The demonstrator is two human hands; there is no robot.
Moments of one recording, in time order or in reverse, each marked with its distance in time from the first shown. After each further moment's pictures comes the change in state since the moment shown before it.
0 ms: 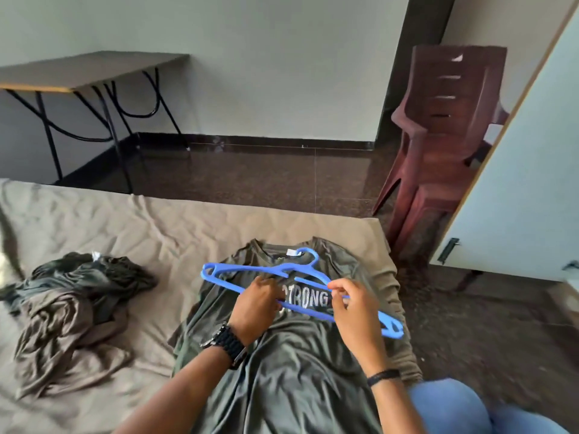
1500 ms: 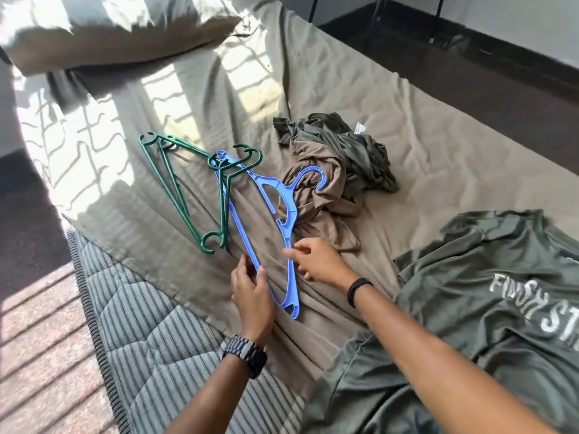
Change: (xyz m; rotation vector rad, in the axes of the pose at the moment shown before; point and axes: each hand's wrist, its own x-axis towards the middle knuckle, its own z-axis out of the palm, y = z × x) left_hand -0.294 -0.183 -0.028 -0.654 0.948 -1.399; right_hand -0.141 -0.189 0.335 0.026 -1.316 -0.096
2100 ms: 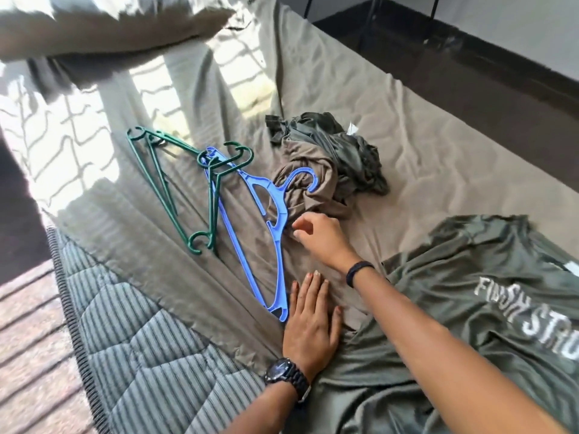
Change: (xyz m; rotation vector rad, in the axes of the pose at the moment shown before) left_hand -0.067 -0.037 0.067 0.627 -0.309 0.790; right_hand 0.015 -0.016 -0.037 -0.259 0.158 -0.089
